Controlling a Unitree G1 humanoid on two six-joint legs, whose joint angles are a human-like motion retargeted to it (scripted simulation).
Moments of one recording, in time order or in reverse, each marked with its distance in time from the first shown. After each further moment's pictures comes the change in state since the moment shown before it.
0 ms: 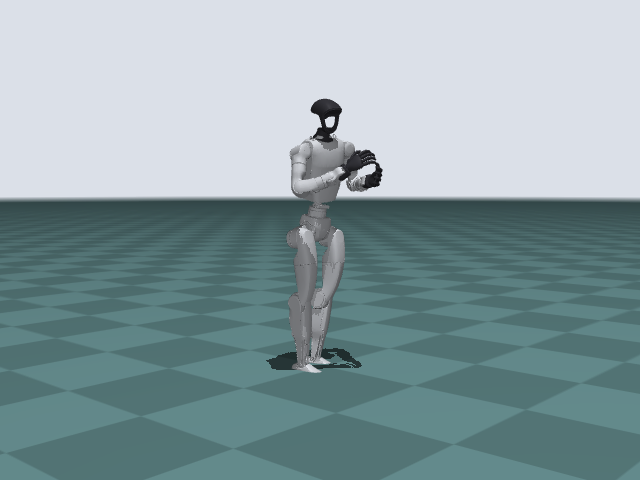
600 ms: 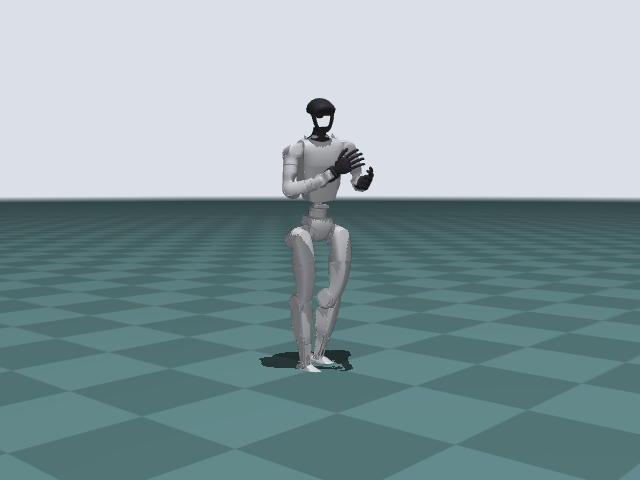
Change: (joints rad) left arm 0.061 0.050 -0.053 -0.018 -0.165 -0.053 0.150; right arm 0.074 0.151 0.080 0.043 0.394 -0.058 -0.045; waist -0.014 -0.063 -0.003; left_leg -0.008 -0.016 0.100 0.142 -0.020 0.022; right_leg -0.008 -0.022 0.080 0.001 0.041 0.132
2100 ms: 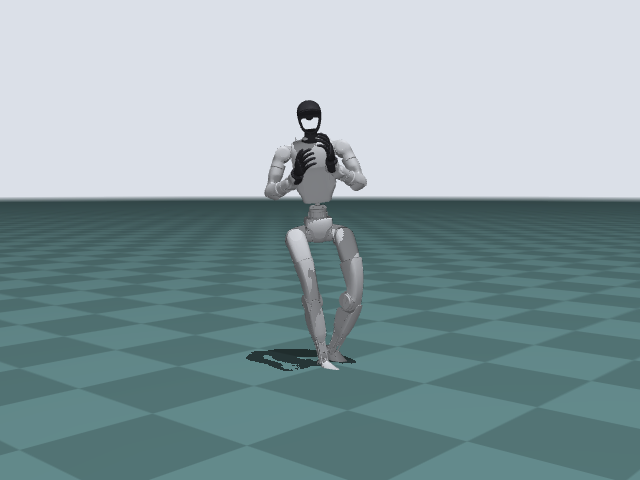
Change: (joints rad) left arm -0.470 -0.047 -0.060 -0.056 0.709 -0.048 0.311; right arm 0.054 -0.082 -0.172 0.005 0.102 -0.114 -0.094; waist 0.045 -0.023 0.075; left_leg -0.153 0.230 0.136 0.629 -0.118 -0.013; right_leg -0.124 0.189 0.078 0.279 -0.046 0.047
